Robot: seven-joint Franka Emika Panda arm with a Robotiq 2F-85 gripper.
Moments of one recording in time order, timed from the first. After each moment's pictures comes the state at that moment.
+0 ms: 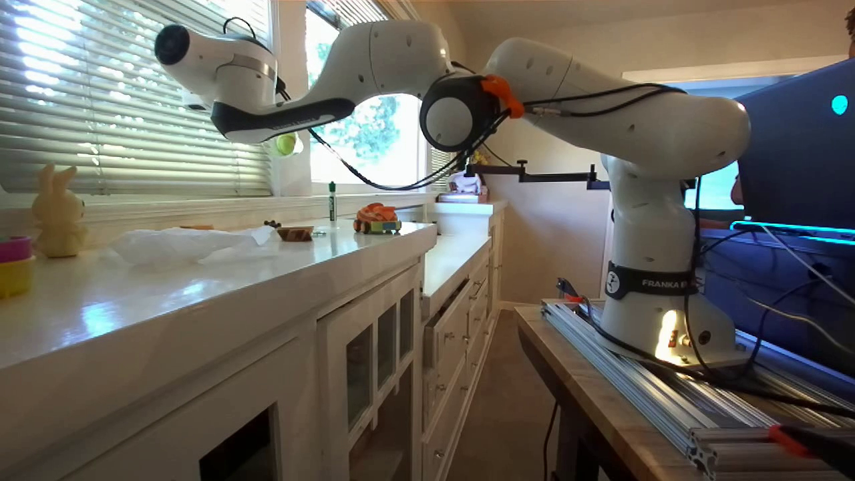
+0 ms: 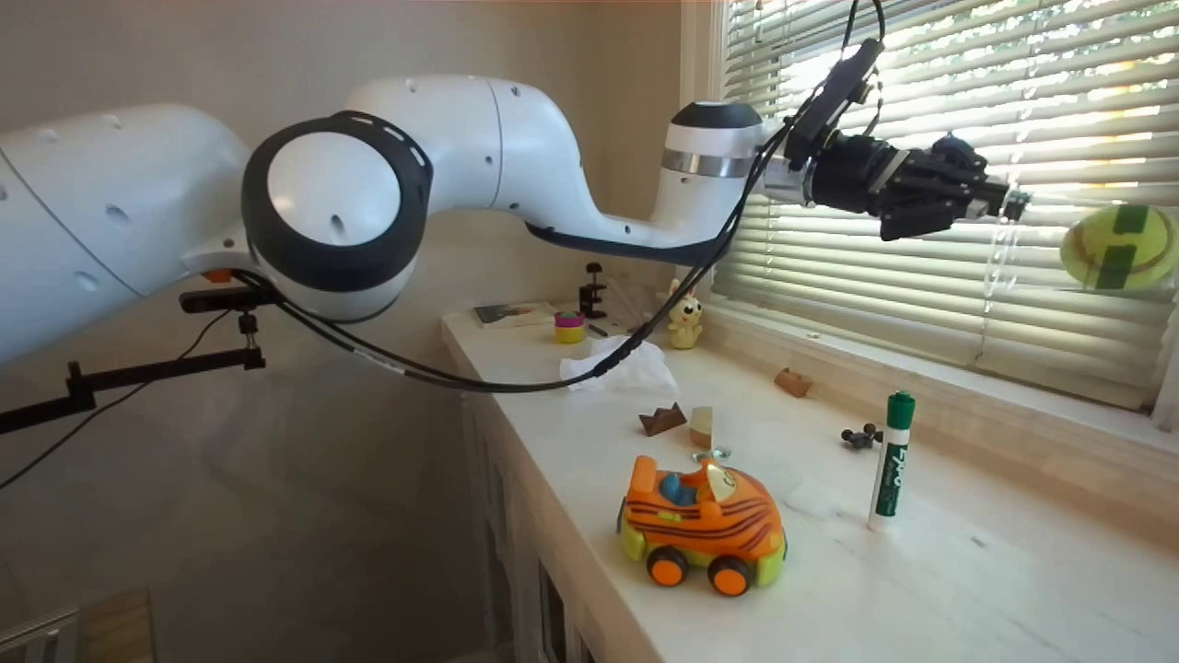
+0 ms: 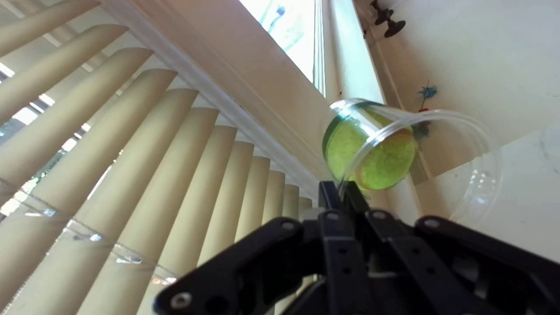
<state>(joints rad) -0.08 1.13 -0.43 -0.46 -0.99 1.80 -0.84</state>
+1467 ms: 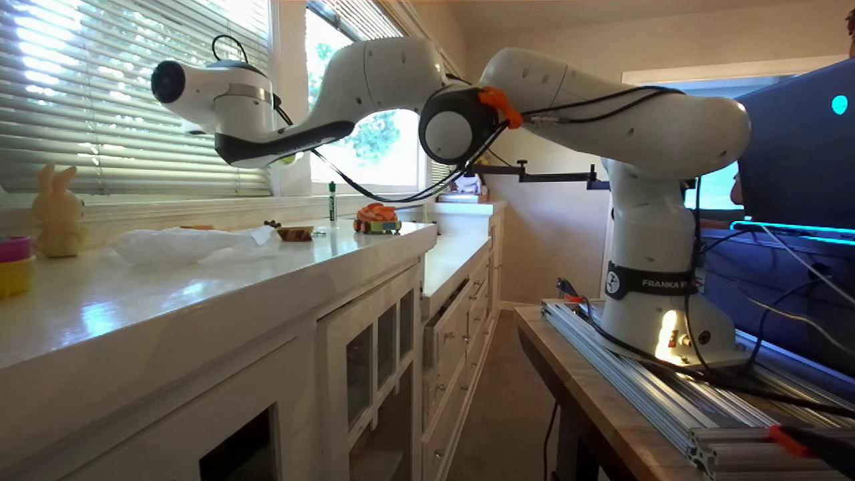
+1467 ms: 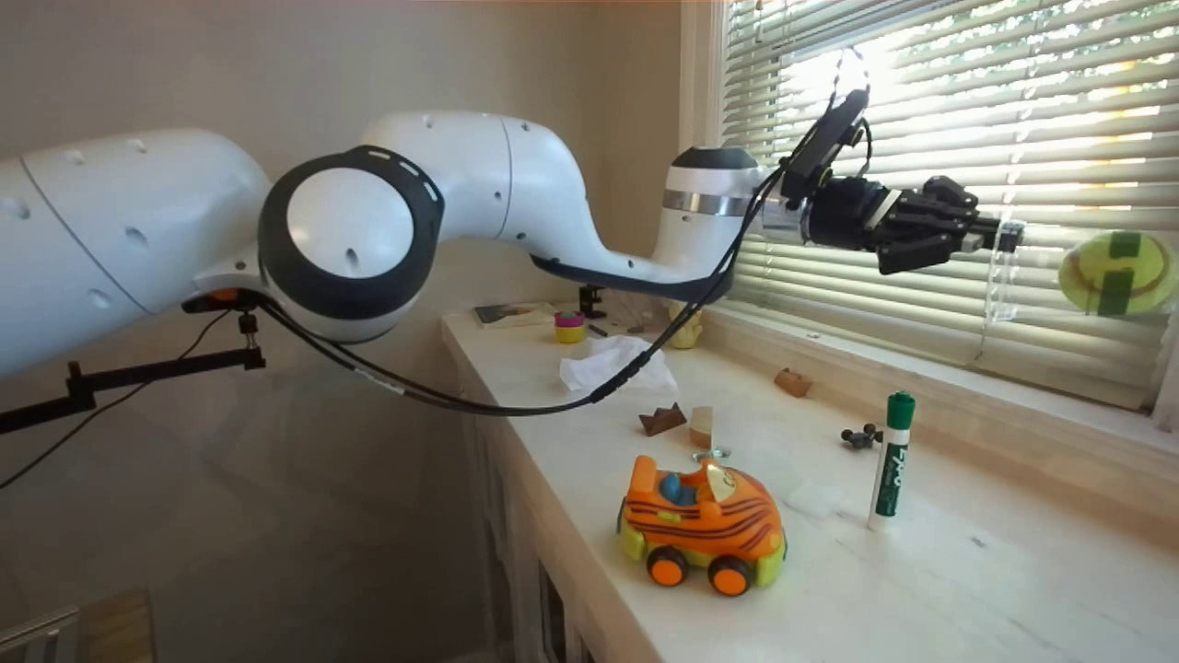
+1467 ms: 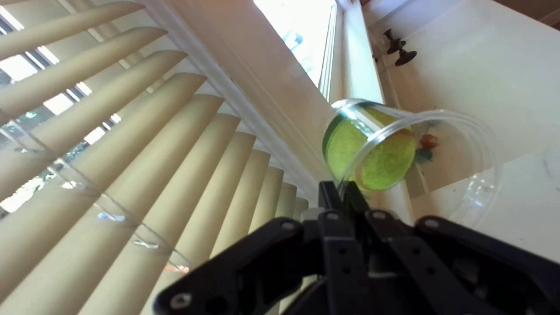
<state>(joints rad) -0.07 1.19 -0.42 -0.47 -1.10 1.79 -0.84</state>
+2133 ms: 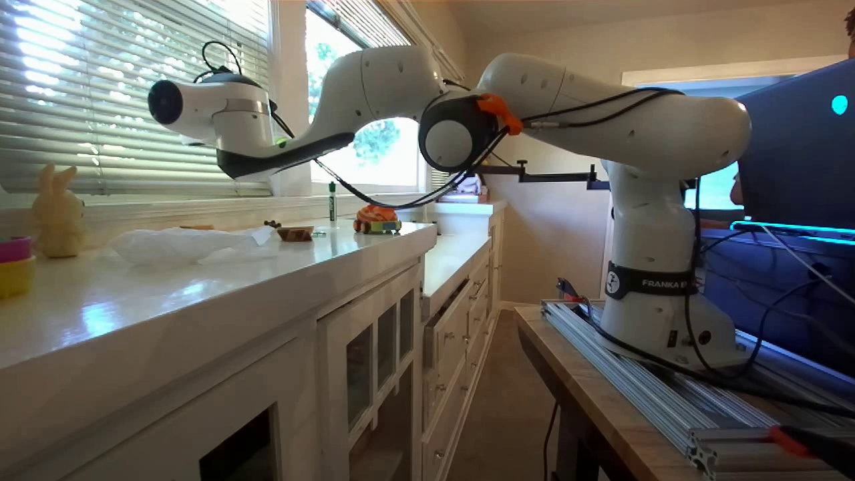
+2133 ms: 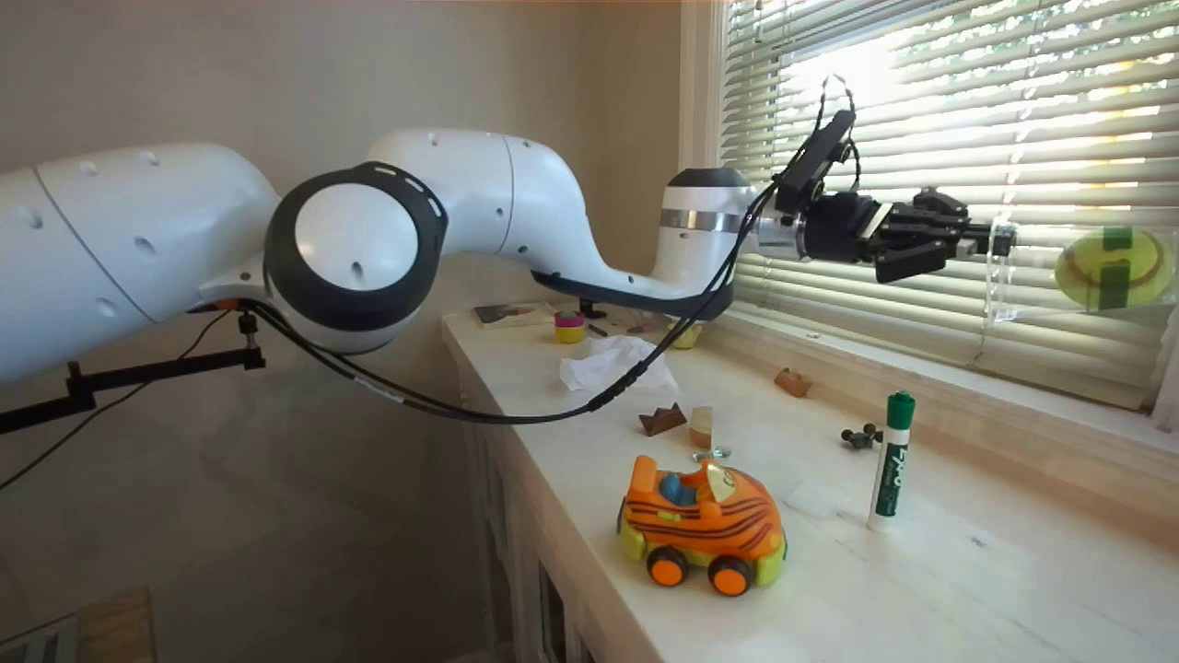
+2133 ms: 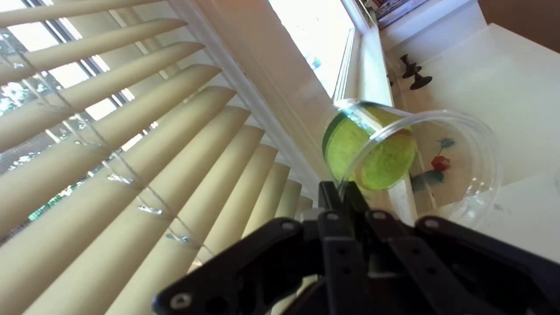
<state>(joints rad) -0.06 1.23 -0.43 -0.47 -1.17 1.79 -0.84</state>
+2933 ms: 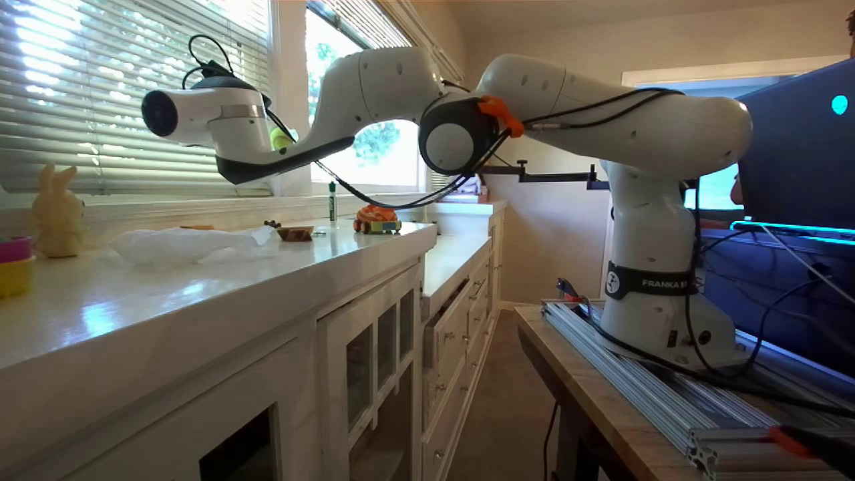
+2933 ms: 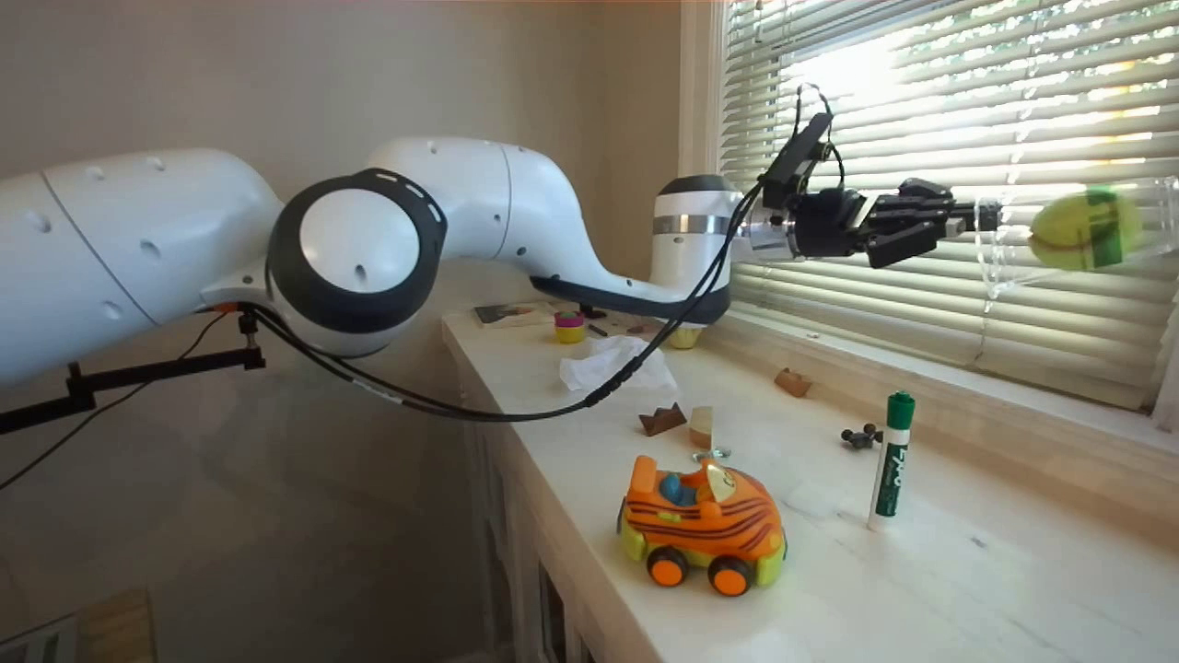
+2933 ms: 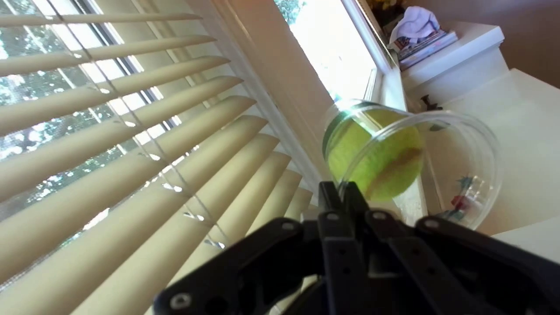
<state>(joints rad) -0.04 1.24 -0.44 -0.47 -1.28 1.76 -0.84</state>
